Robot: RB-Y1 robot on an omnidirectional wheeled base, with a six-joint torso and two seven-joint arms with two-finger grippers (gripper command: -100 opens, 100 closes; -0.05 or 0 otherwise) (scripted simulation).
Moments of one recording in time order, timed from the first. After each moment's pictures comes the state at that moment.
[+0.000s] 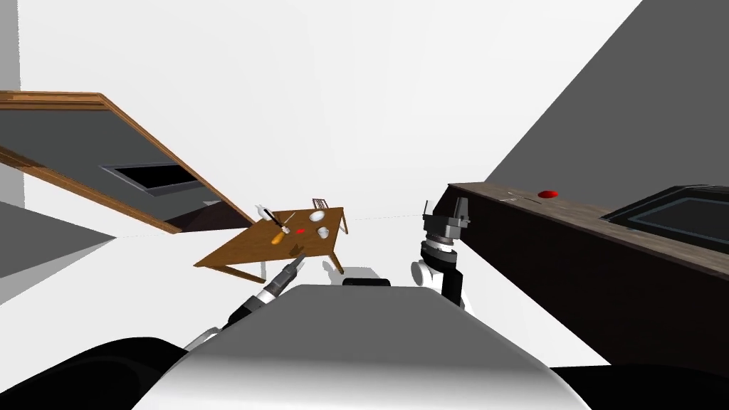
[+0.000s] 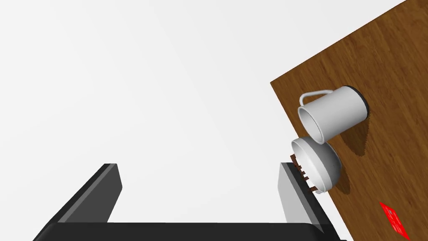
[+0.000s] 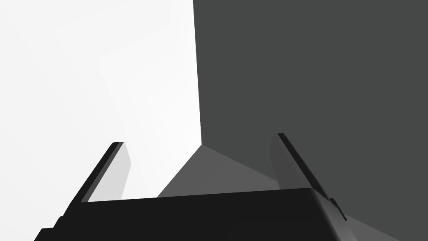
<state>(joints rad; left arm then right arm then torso) 0.87 0.78 -0.05 -1.80 0.06 -0.59 0.08 0.46 0.02 0.04 -2.29 -0.11 -0.64 -0.09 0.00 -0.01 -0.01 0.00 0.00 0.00</state>
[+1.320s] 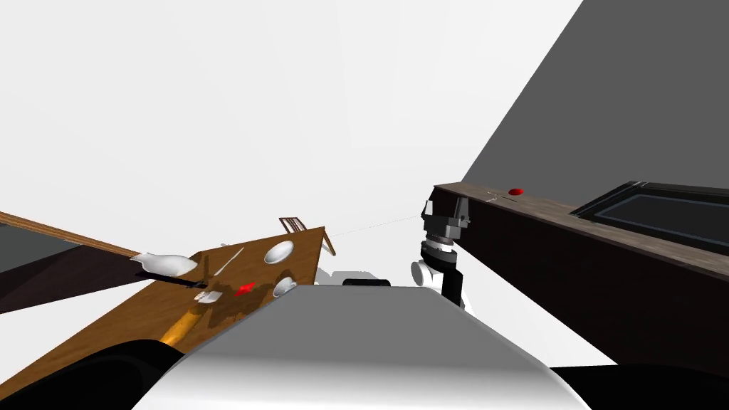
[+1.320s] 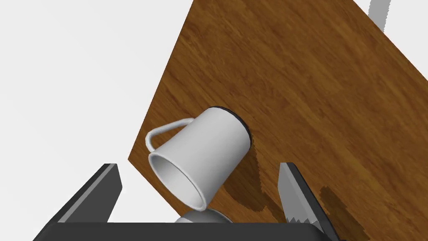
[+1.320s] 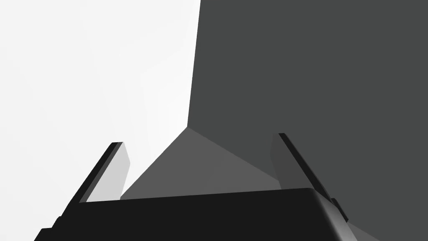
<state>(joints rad) 0.99 1.03 -0.21 -1.39 -0.01 -0.53 0.30 0.46 0.02 0.04 -2.29 -0.11 -0.64 -0.09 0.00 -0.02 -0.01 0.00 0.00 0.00</state>
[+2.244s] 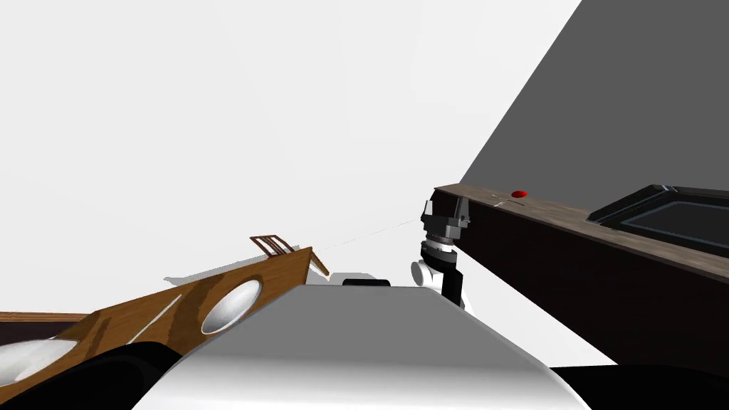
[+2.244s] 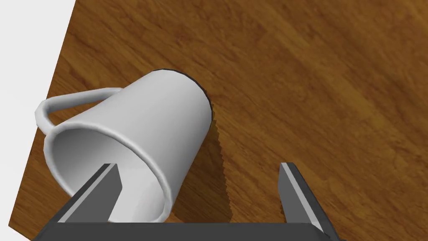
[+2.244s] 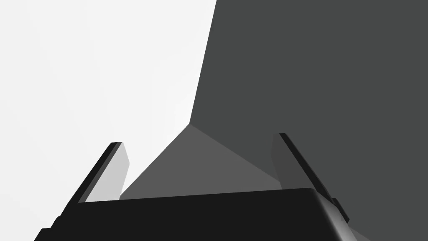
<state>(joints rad) 1.06 1.07 -0.39 -1.17 -0.11 -0.47 0.43 0.46 0.02 0.04 -2.29 -0.11 -0.64 -0.09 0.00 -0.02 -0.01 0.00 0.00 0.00</state>
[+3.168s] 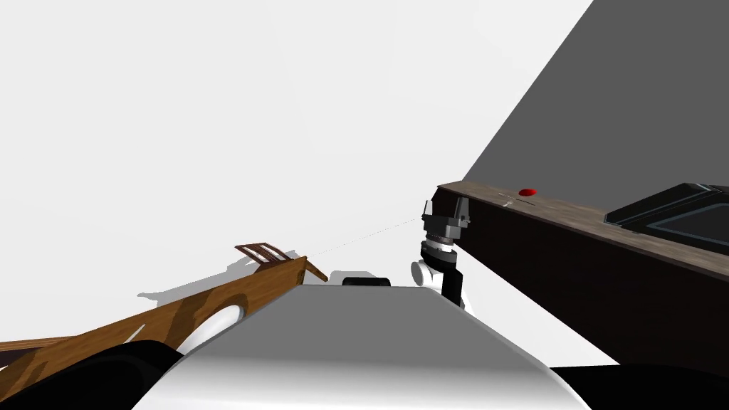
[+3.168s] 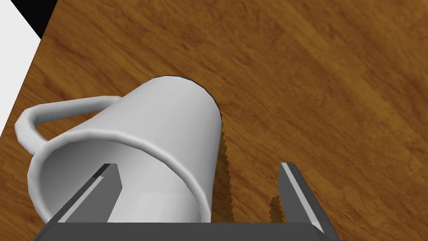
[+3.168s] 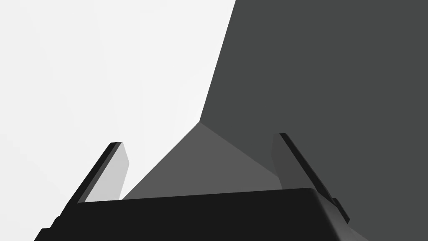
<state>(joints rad) 1.02 0.98 -0.50 -1.06 -0.17 -0.41 0.46 0.46 0.02 0.04 -2.29 -0.11 -0.64 -0.09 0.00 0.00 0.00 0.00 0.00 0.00</state>
